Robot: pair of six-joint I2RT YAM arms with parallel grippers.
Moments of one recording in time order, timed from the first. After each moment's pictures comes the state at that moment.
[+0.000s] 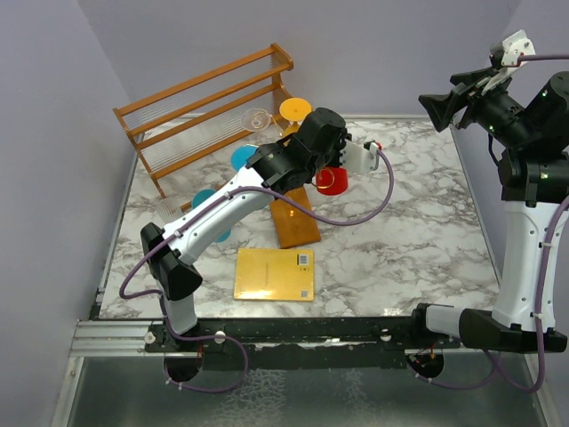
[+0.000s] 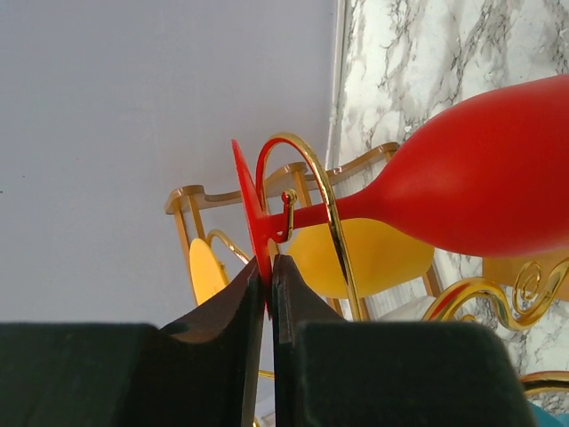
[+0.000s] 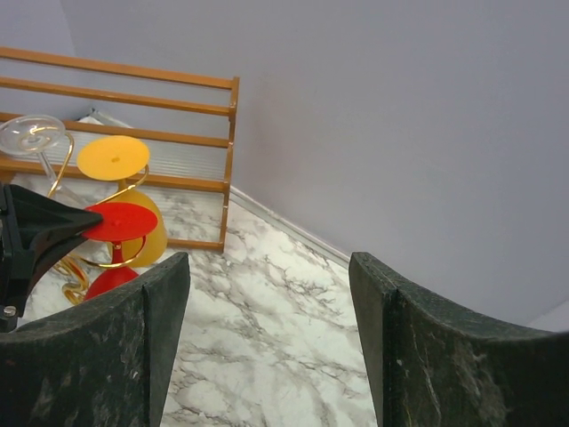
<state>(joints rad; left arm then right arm) -0.92 1.79 2.00 -0.69 -0.33 1.08 -0.12 1.25 1.82 -0.52 -0.66 -0.18</state>
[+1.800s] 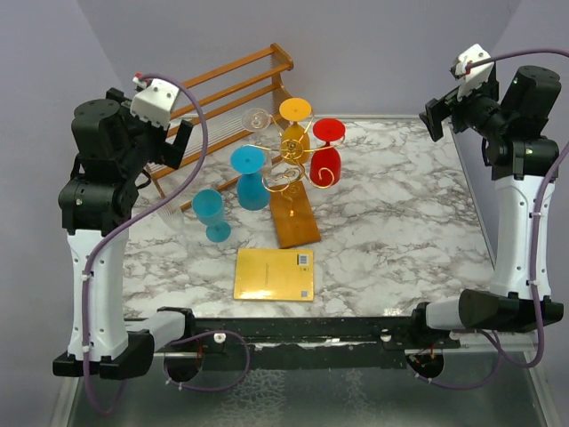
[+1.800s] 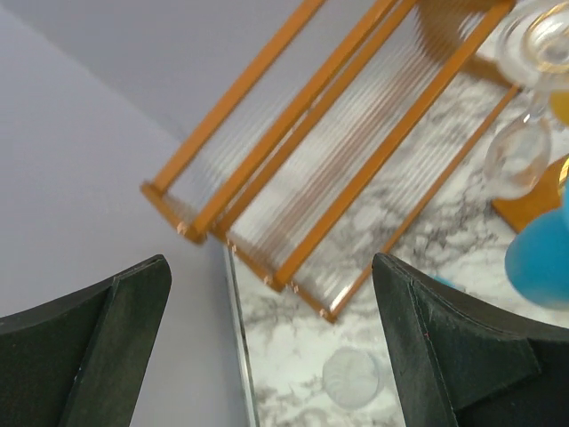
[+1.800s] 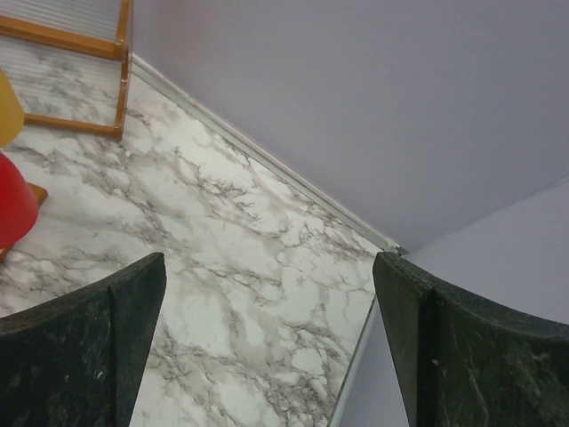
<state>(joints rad) -0.11 1.17 1.81 -0.88 0.06 0.42 -0.12 1.37 1.82 -0.69 -0.48 -0.55</state>
